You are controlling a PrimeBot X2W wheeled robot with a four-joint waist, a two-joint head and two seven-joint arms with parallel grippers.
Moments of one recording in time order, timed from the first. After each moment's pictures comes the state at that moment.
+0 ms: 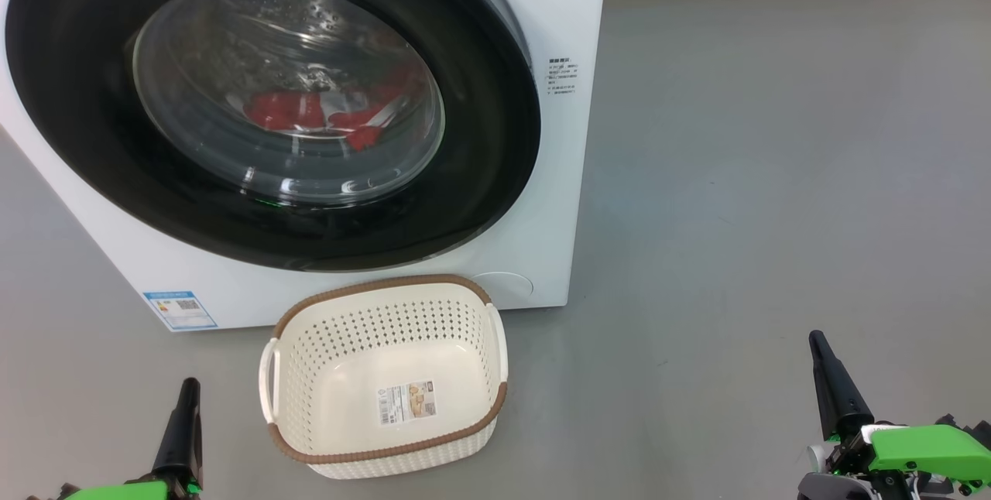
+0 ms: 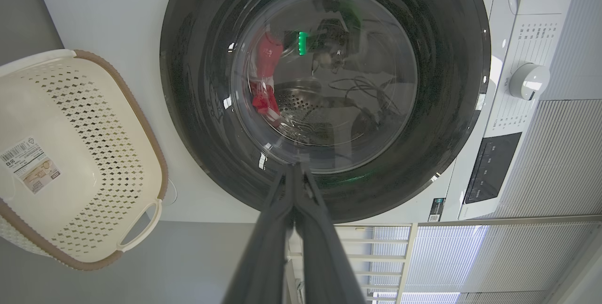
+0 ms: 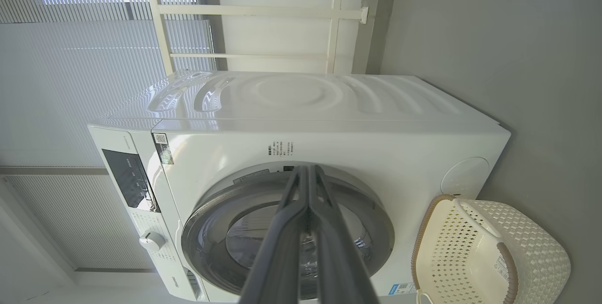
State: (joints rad) left arm -0.07 0.03 0.08 0.27 -1.61 -0.13 0.11; right arm -0.09 -0.05 -0.14 0.27 1.61 0.13 0.11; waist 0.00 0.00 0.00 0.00
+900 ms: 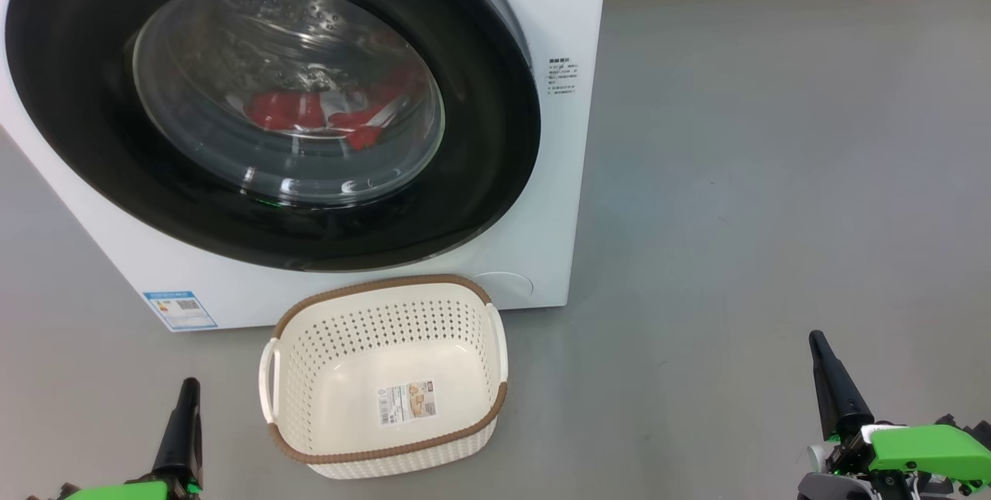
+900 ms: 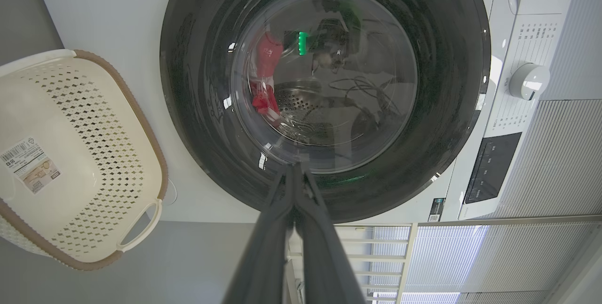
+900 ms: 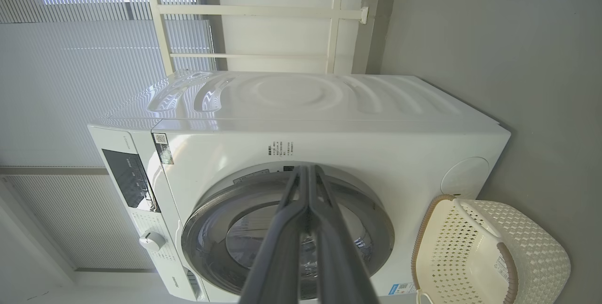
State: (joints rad) left arm -0.07 0.03 0.08 0.27 -1.61 -0.13 0.11; right arm -0.09 -0.05 -0.14 0.27 1.61 0.13 0.11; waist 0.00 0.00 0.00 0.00
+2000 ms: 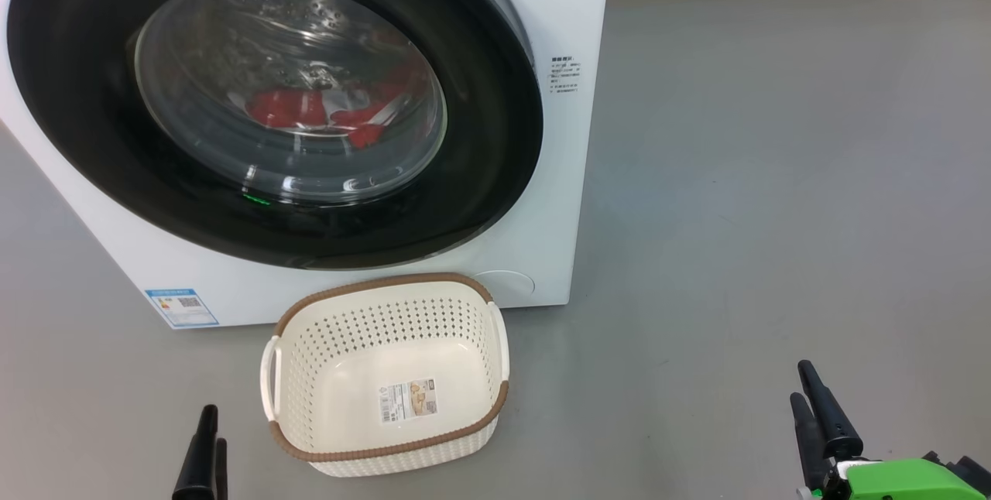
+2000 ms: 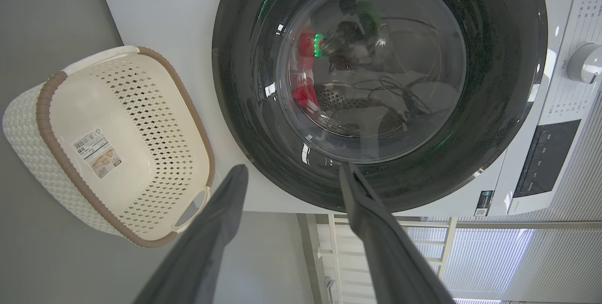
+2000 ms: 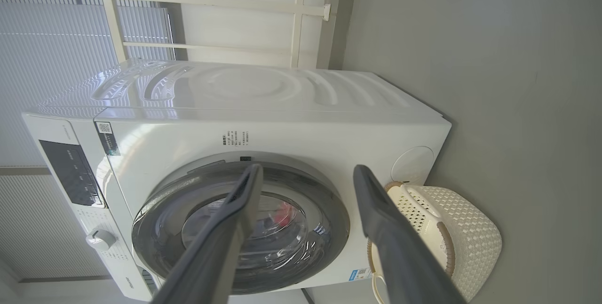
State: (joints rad) left arm -0.01 0.01 0.06 0.31 -1.53 -0.13 0.07; right arm -0.04 -0.04 -0.11 0.33 1.55 0.13 0.07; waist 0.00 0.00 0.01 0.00
